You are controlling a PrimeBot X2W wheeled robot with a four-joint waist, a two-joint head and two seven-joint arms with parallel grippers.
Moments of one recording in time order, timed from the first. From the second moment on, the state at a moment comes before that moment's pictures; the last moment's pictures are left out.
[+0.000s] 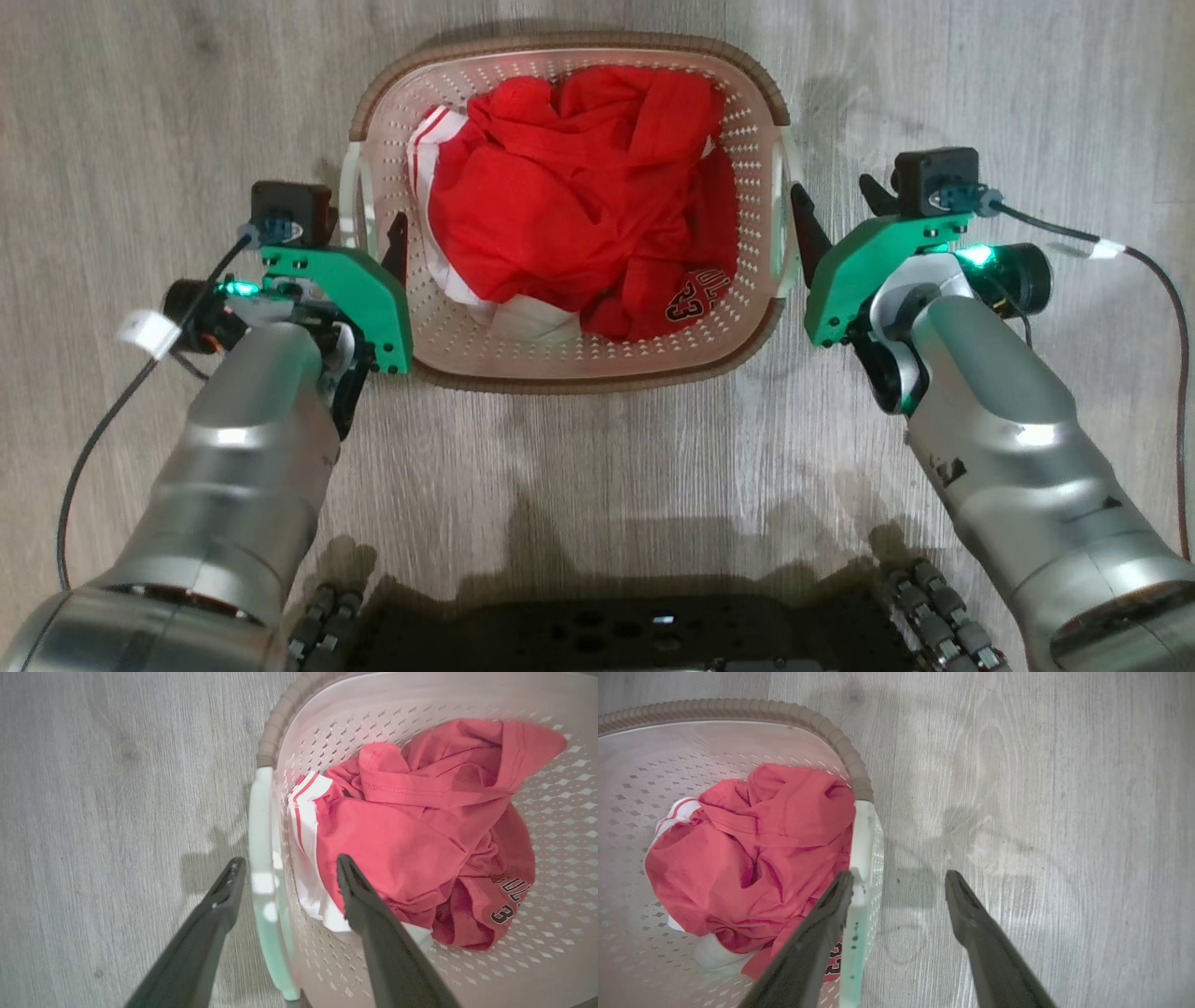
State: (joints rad) left arm -0.88 0.03 -0.35 1.25 -0.30 -0.12 -0.24; right arm -0.79 -0.06 0.37 0.89 0.41 0.12 -0.10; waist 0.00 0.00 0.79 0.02
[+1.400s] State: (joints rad) left arm -1.02 0.02 -0.56 1.25 -0.44 -0.12 -0.03; right arm -1.01 -0.07 0.57 1.09 0.67 0.12 0.00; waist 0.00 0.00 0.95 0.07
